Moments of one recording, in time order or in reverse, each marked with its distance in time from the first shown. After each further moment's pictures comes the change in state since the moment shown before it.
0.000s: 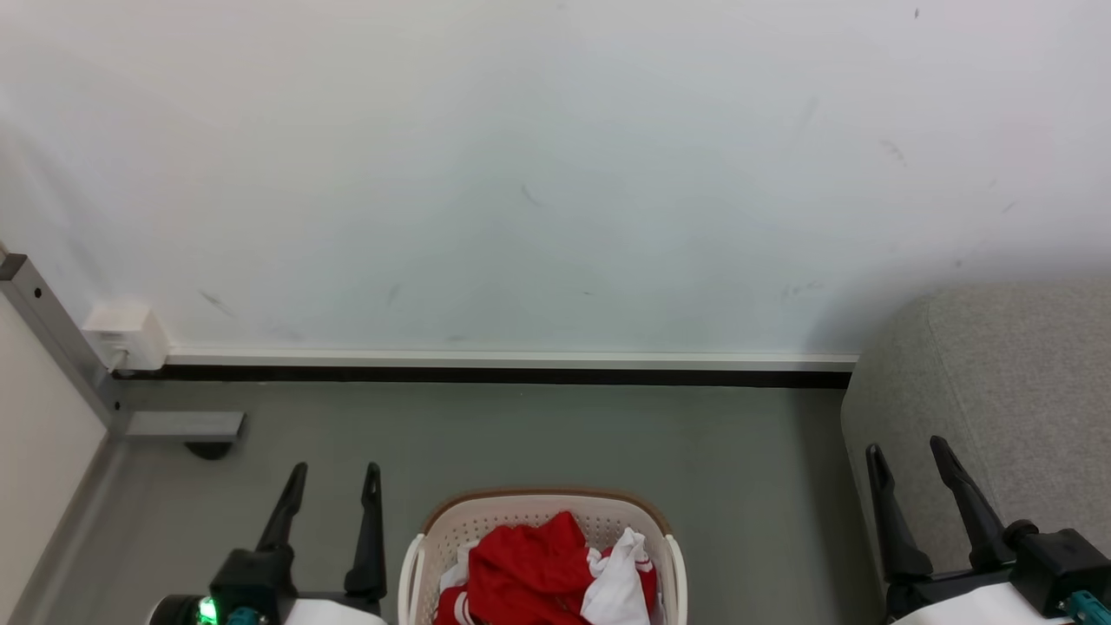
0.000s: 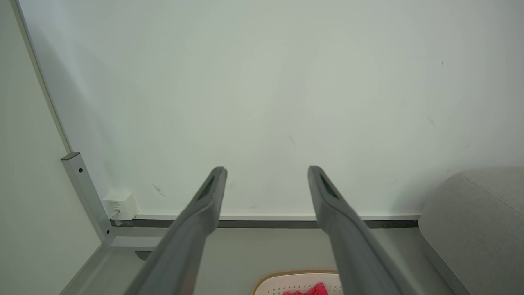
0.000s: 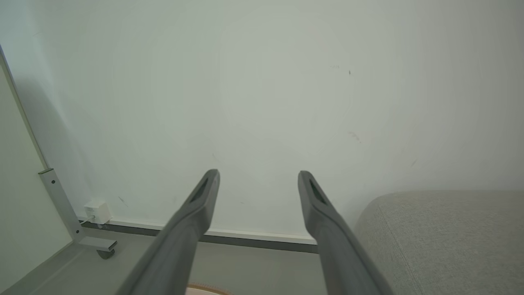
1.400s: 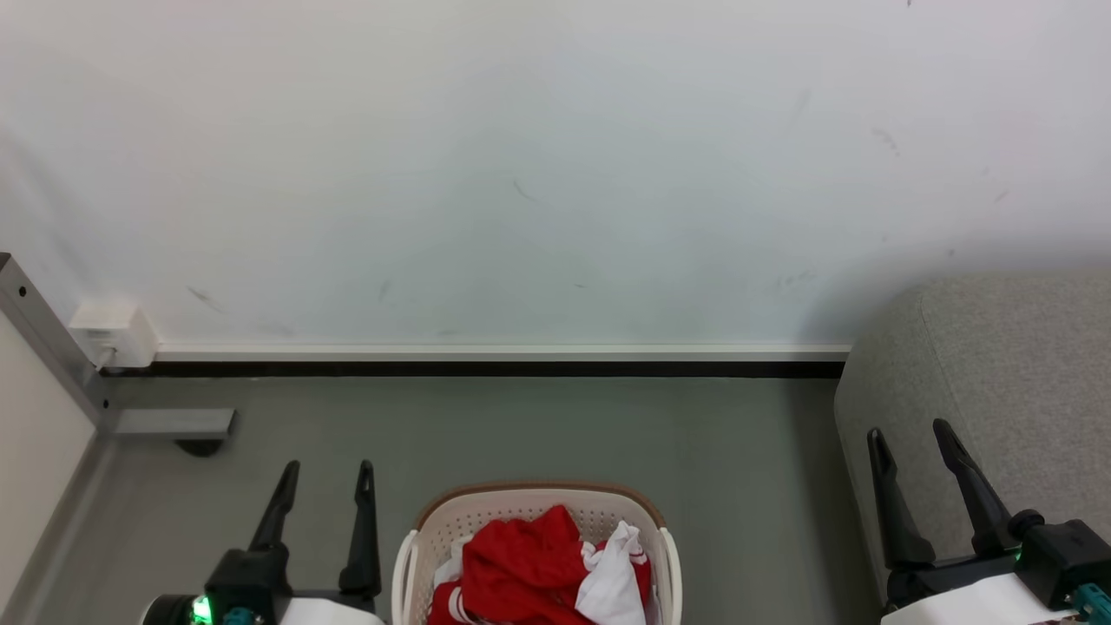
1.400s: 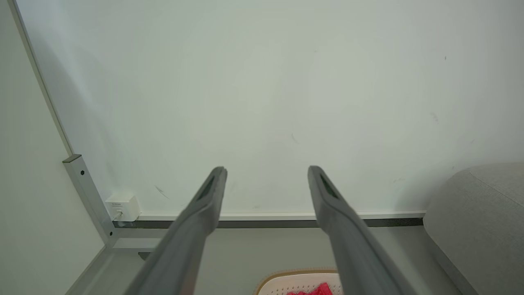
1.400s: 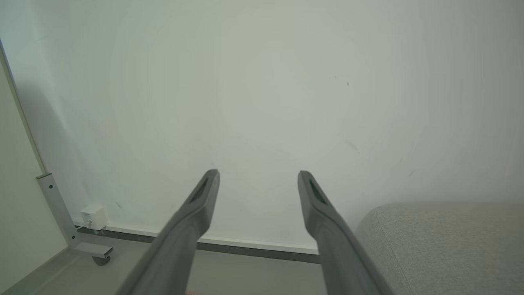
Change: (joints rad) left arm 0.000 -0.007 0.017 -0.001 0.030 0.002 -0.008; right arm -0.008 -0.001 -0.001 -0.028 -0.018 0.000 -0.009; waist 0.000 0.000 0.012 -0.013
